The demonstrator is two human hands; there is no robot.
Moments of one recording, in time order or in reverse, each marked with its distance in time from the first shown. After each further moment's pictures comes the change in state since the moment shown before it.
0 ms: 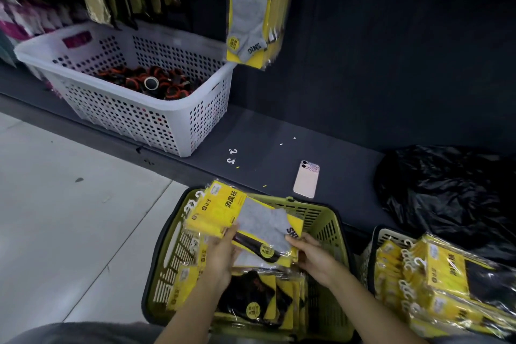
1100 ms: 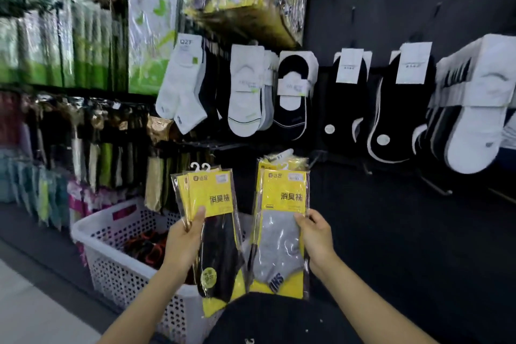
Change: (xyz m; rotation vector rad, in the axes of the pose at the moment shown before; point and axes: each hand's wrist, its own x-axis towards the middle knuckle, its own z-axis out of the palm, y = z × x) left_hand -0.042 0.366 0.049 0.307 0.071 1.098; right_hand -0.052 -0.339 0.194 -0.100 0.093 -0.909
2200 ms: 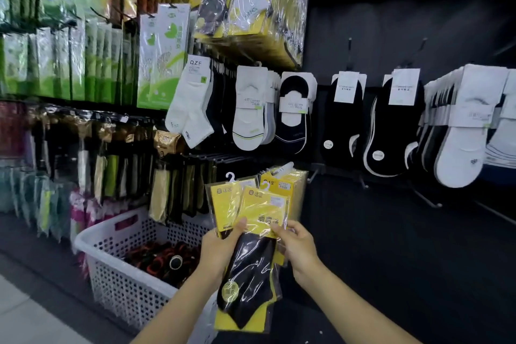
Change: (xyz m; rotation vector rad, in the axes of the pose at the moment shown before) left_hand -0.014 0.027 0.034 -0.227 -0.131 -0.213; right_hand -0.030 -0.016 0.033 0.074 -0.127 0.051
